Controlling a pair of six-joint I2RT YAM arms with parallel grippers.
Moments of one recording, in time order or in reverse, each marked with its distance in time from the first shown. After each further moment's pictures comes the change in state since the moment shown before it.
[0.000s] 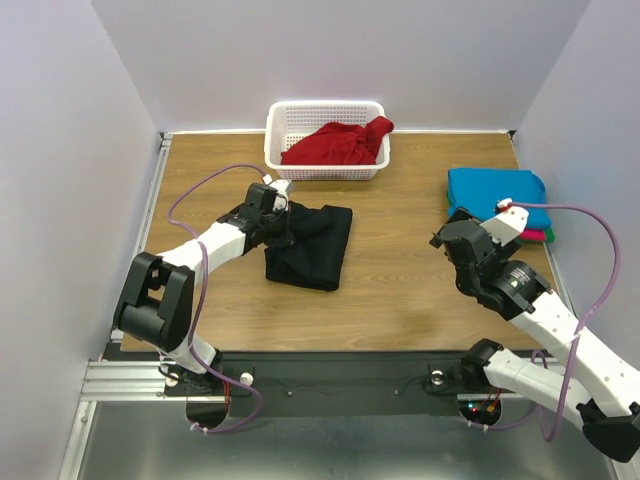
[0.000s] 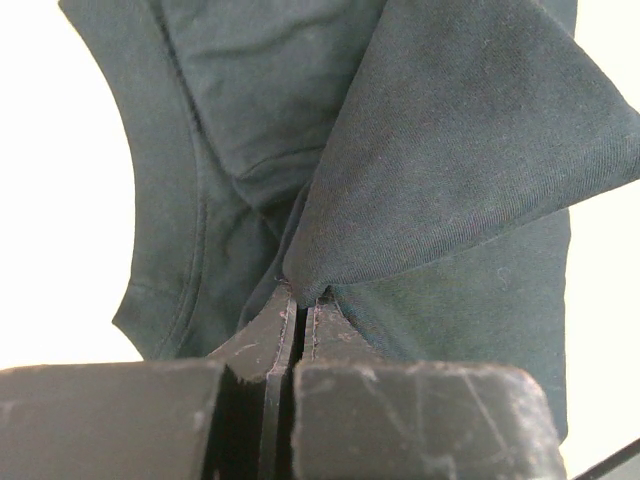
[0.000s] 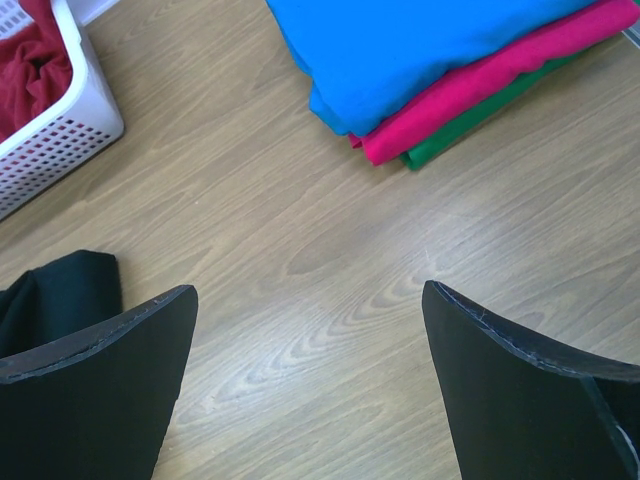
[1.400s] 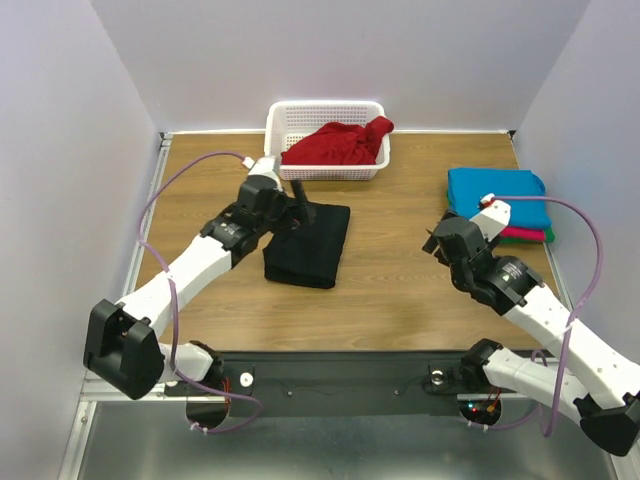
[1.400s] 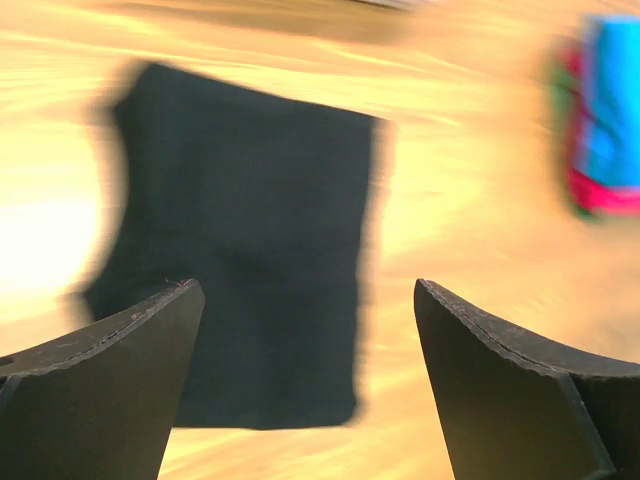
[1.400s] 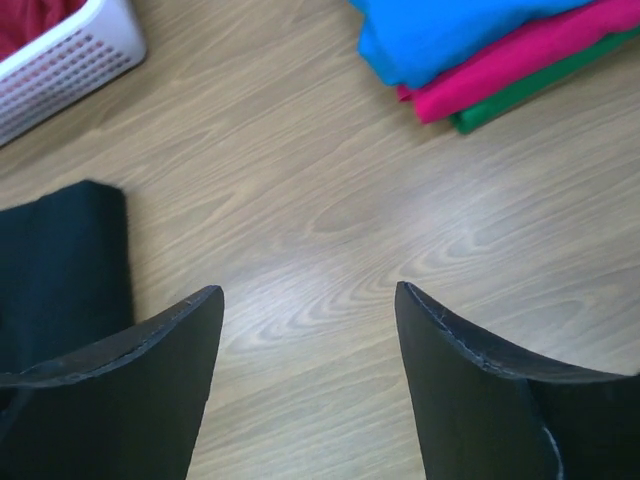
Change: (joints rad) left arm -0.100 -0.265 0.065 -0.062 -0.245 -0.278; right arm 0.000 0.045 0.000 0.026 -0.125 -0.053
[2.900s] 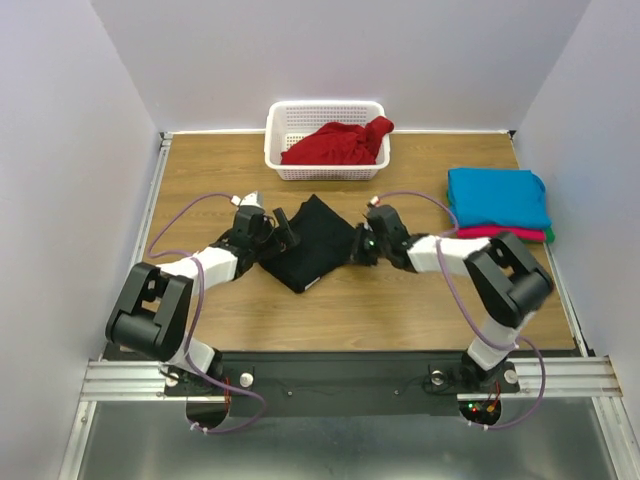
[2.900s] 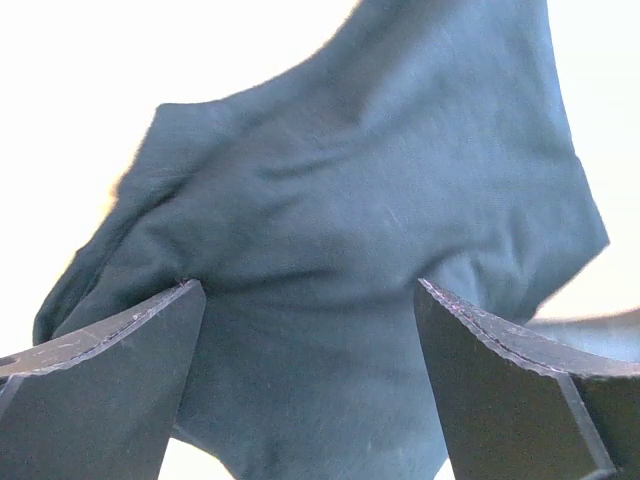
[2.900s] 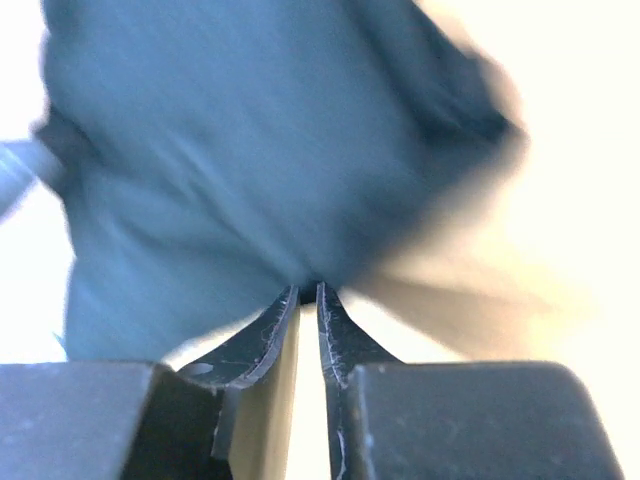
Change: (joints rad) left arm 0.149 0.194 -0.352 0.418 0.114 -0.119; right arm -0.051 0.915 0.004 0.902 -0.966 -0.048
